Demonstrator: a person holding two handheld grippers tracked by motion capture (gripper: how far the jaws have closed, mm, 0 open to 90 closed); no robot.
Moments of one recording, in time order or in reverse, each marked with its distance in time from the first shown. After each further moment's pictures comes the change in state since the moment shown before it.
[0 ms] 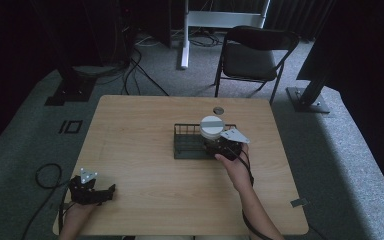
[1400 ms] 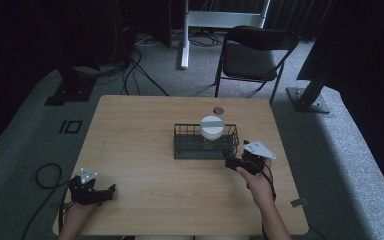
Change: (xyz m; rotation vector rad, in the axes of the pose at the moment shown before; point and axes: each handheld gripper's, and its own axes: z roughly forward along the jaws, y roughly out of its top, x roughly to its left) left arm 0.000 0.000 0.000 0.000 0.000 0.000; right arm -0.035 -0.025 -0.063 -0.029 -0.007 0.028
